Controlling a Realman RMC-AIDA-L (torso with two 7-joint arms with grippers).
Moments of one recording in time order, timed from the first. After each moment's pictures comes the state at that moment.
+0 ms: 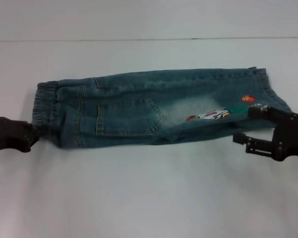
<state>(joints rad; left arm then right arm) -0.43 -2.11 0.55 0.83 2.28 1.30 -1.51 0.32 2.09 -0.69 -0.66 -1.82 -1.54 1.16</state>
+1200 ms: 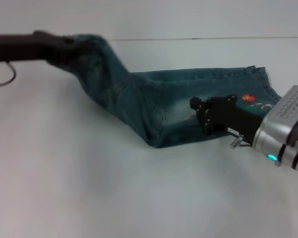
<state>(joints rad) -0.69 -2.09 0.55 1.03 2.19 1.57 -1.90 0.64 2.11 -0.66 -0.03 -1.51 -1.07 0.52</state>
